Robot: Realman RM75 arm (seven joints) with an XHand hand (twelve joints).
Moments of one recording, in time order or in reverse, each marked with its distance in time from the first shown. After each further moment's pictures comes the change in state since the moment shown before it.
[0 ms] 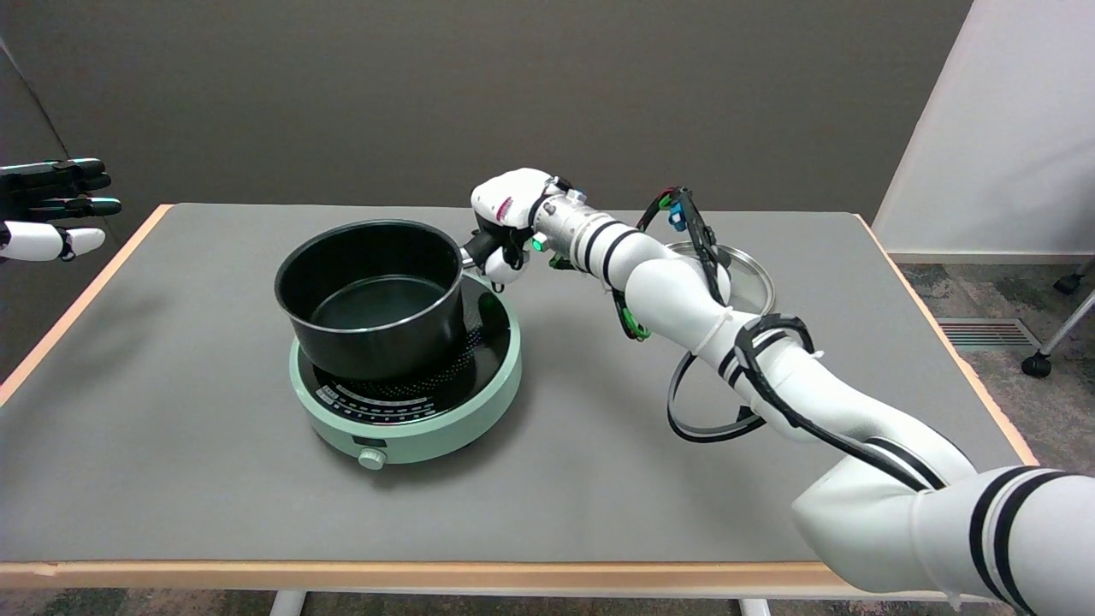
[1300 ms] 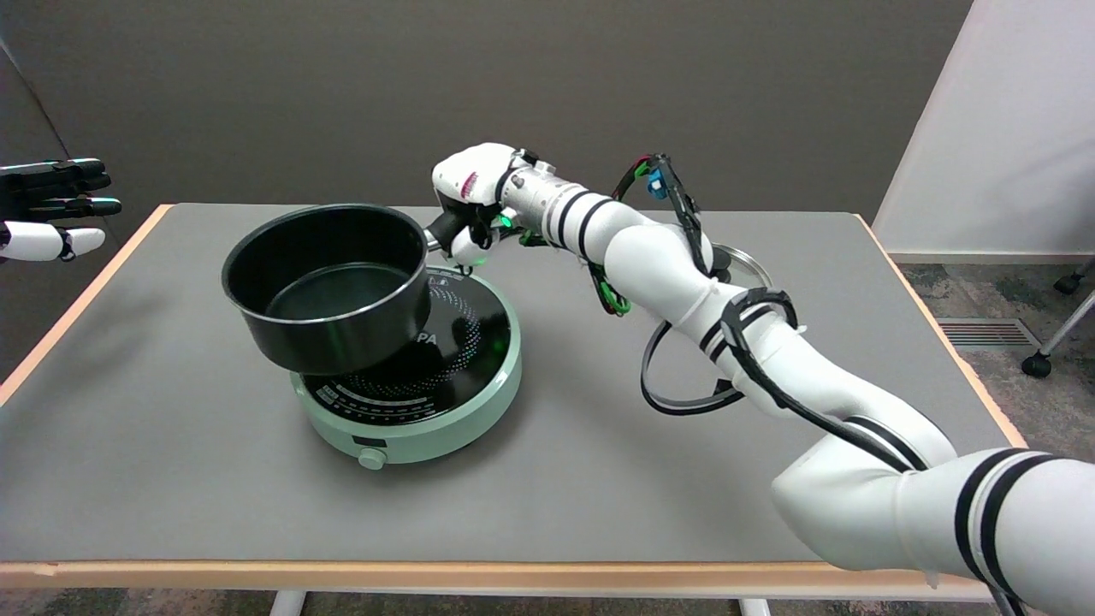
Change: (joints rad) arm 0.071 -0.043 -0.008 0.032 0.009 -0.095 -0.012
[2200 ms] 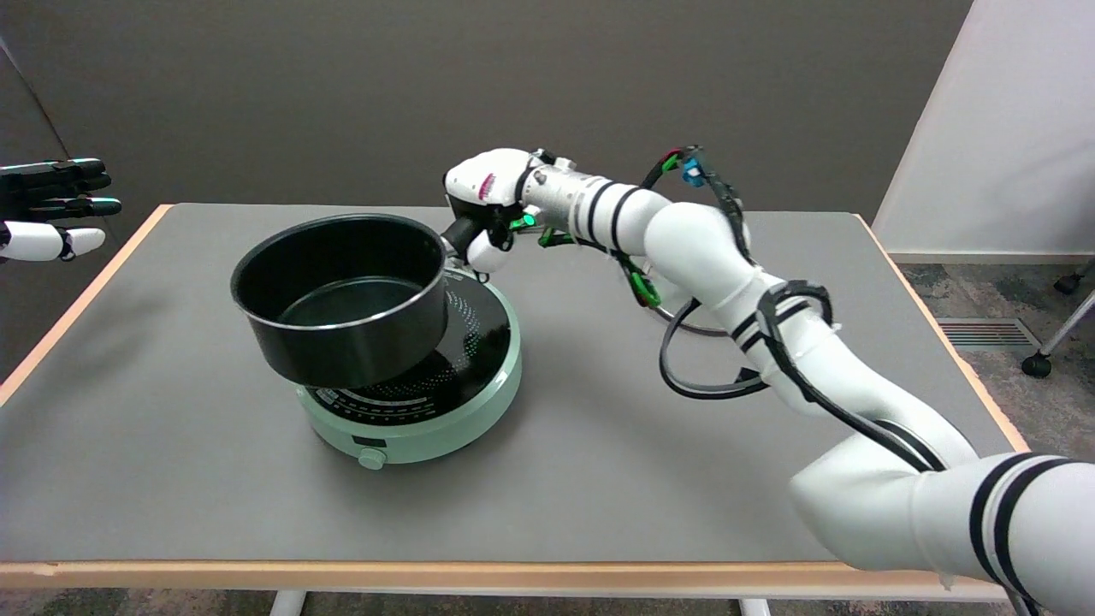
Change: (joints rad) arm -0.031 0.057 0.077 0.126 0.114 -0.197 -0.057
